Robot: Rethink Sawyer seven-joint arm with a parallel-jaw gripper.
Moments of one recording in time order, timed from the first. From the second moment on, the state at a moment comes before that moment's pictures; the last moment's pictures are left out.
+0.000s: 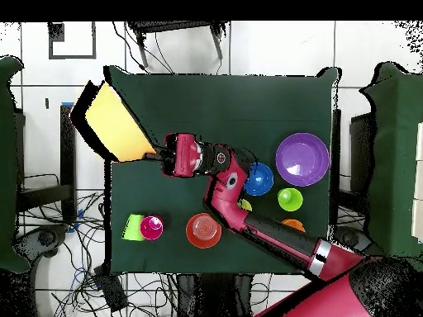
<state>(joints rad) -1.01 -0.01 1.09 2.13 1.13 1.12 2.13</state>
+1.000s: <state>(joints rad) -1.09 0.21 1.12 2.20 1.21 1.16 2.13</state>
